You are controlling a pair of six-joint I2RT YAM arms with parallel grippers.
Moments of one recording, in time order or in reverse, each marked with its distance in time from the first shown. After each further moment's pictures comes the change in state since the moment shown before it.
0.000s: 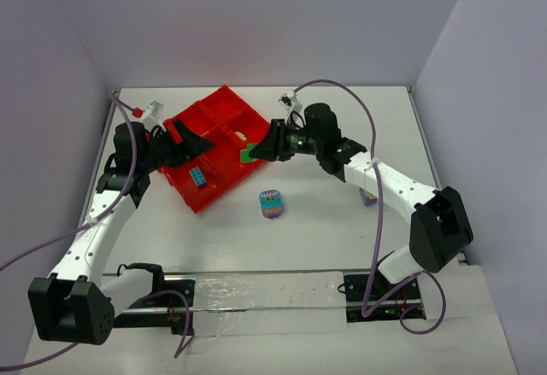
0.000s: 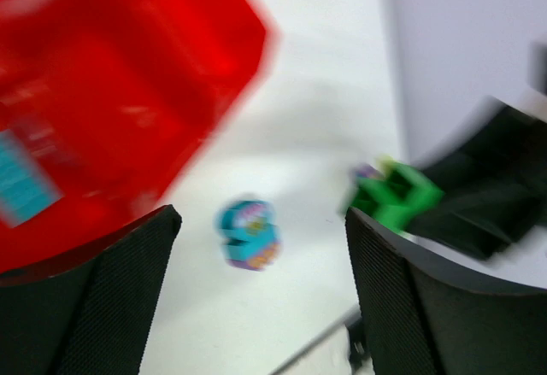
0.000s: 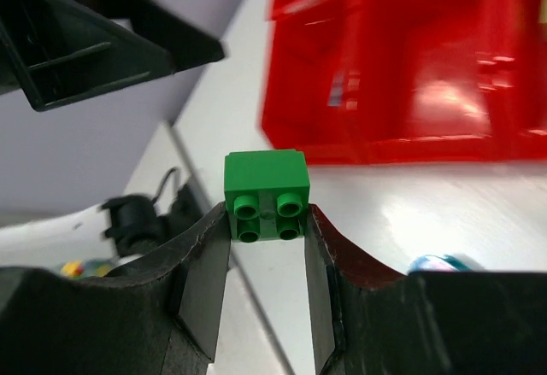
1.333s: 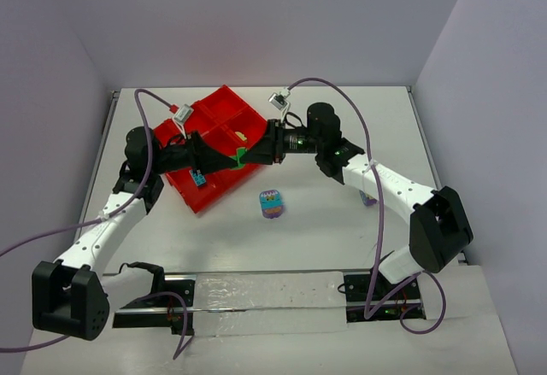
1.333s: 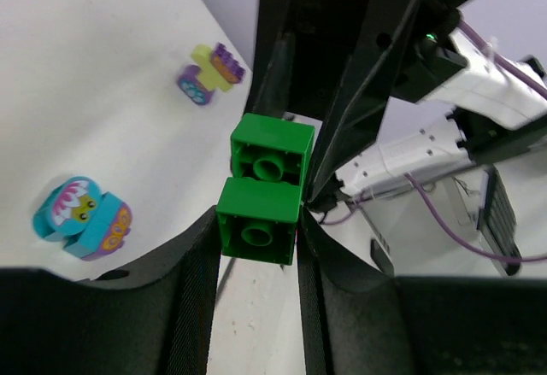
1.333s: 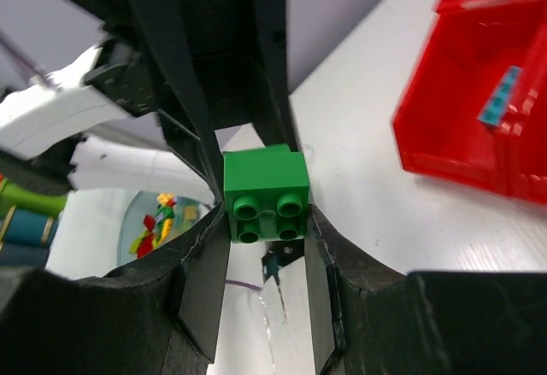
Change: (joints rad) left arm -0.116 0.032 -0.125 0.556 0.596 -0.172; right arm 0.012 -0.001 -0.031 0.283 -0.325 0.162
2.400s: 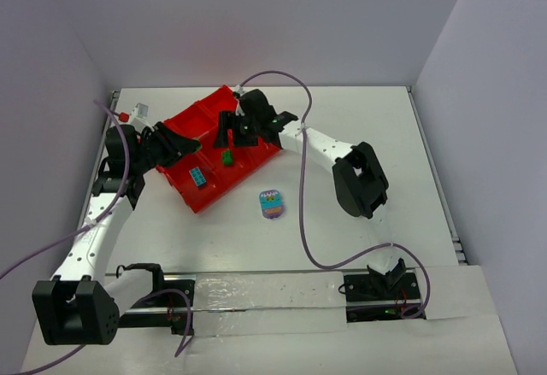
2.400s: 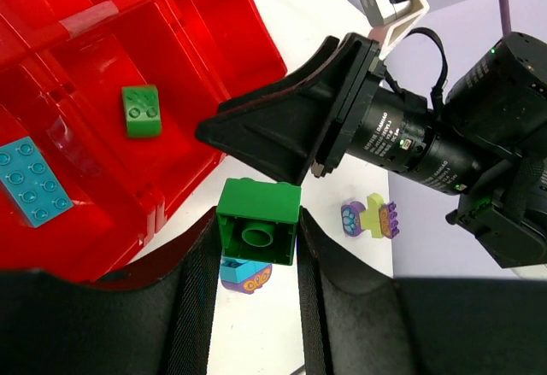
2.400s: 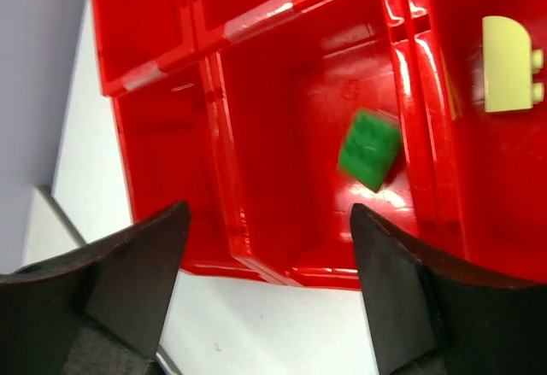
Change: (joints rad) left arm 0.197 -0.060 0.072 -0.456 -0.555 0.077; right arm 0.102 0.664 0.729 -0.614 0.589 -0.201
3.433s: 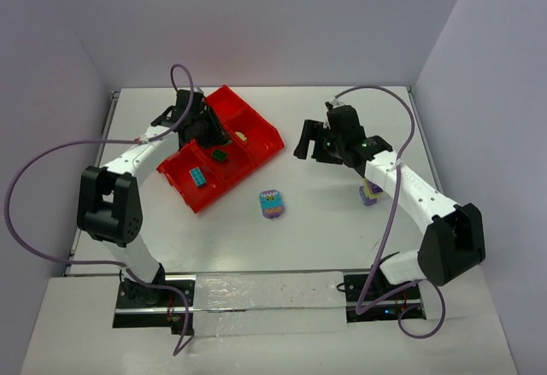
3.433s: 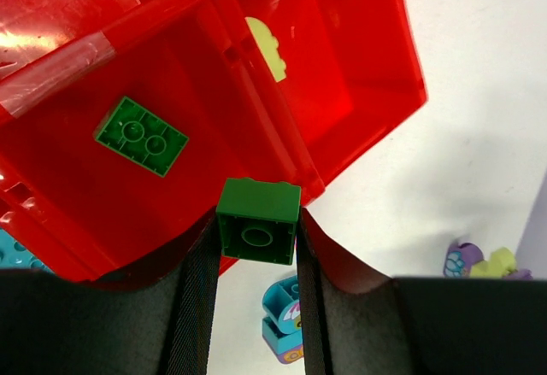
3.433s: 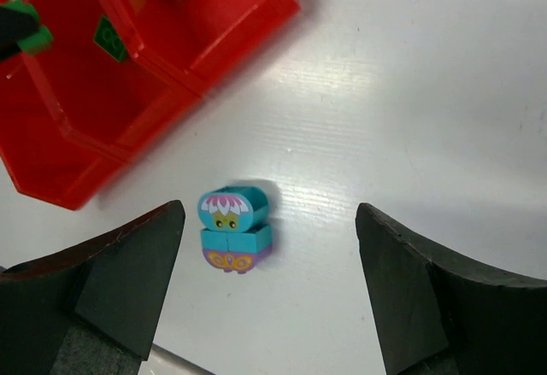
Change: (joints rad) left arm -0.266 0.666 0.501 -0.251 -0.337 0.066; right arm -0.276 -0.769 -0.699 -0.133 0.200 -0.036
